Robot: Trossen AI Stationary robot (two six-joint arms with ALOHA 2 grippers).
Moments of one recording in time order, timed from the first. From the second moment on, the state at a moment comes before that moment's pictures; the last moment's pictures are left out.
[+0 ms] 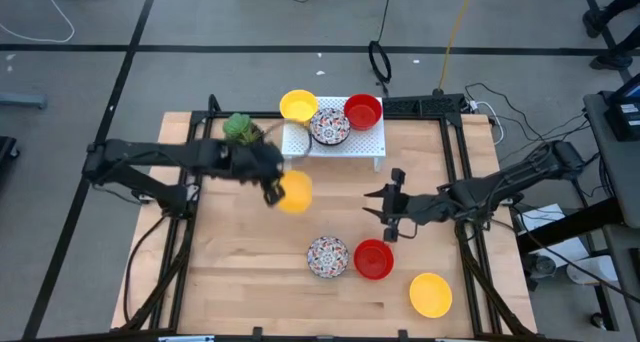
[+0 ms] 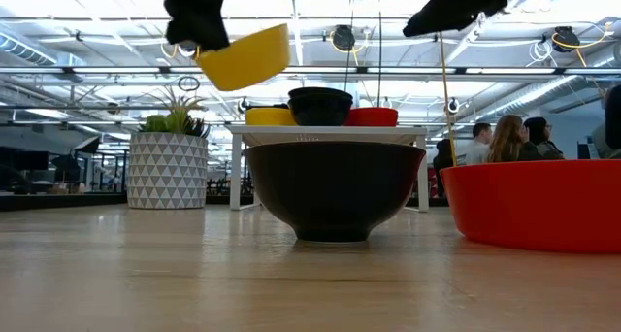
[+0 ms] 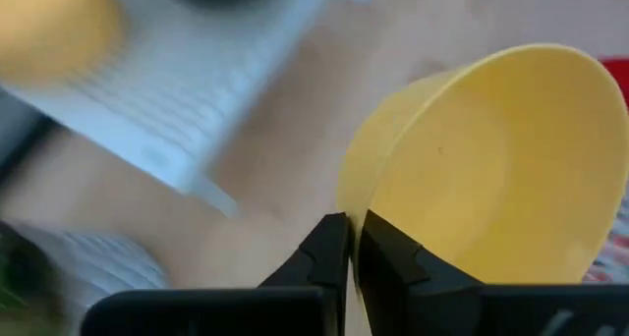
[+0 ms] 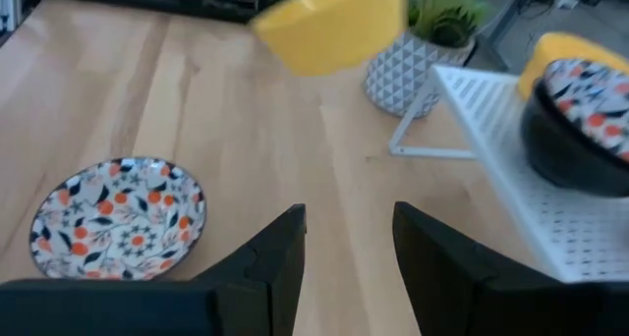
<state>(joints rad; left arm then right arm) 0.04 1.30 1.22 -0.82 -0.23 -0.39 0.35 1.12 0.81 -0.22 0.53 0.08</state>
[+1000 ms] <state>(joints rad) 0.74 1.44 1.22 -0.27 -0.09 -0.05 0.12 1.05 0.81 -0.28 0.52 0.02</state>
